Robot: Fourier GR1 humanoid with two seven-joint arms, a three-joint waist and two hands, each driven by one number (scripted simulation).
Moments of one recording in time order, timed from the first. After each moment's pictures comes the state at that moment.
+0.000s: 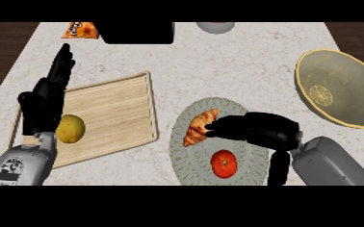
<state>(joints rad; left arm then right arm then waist) -0.22 0.34 -0.07 -1.60 -0.05 0.24 0.18 -0.37 -0.51 0.53 -1.53 0.44 0.63 -0.35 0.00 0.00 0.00</state>
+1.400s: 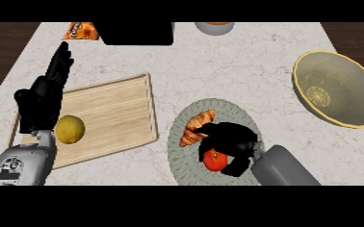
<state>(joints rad) -0.23 0.27 0.02 -1.60 -0.12 0.14 0.19 -0.34 -0.24 0.57 -1.25 0.91 0.45 -0.45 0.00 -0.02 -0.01</state>
